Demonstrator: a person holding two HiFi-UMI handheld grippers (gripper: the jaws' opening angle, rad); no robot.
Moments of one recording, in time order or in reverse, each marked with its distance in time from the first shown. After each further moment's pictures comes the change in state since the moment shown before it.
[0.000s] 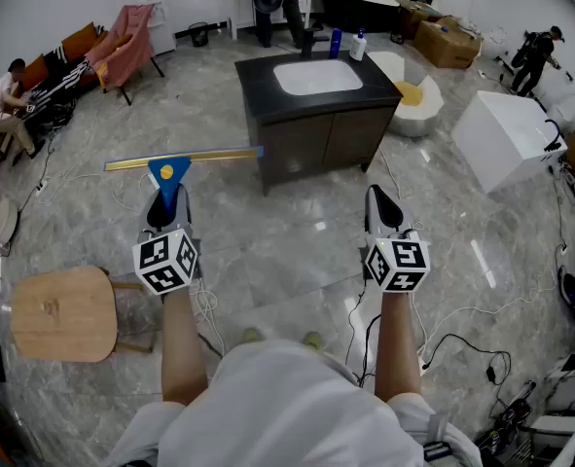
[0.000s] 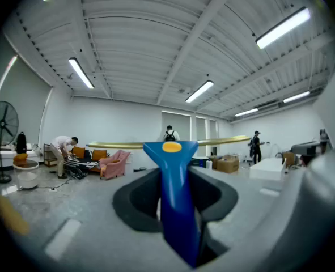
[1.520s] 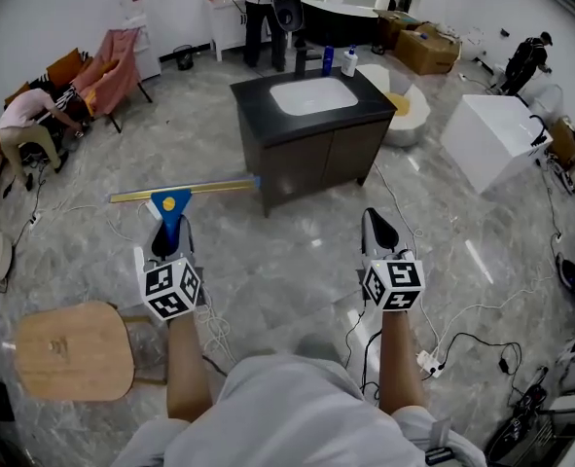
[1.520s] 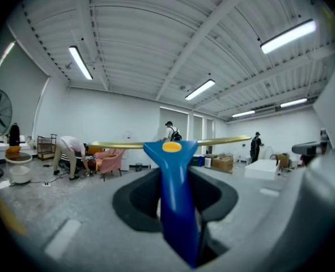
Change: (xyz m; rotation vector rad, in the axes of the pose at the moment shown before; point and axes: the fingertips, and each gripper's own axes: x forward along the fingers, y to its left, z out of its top) left arm 0.012 0.090 -0.028 -0.040 0.034 -0.057; right arm 0.023 0.084 -0.013 -0.028 0.029 -0.067
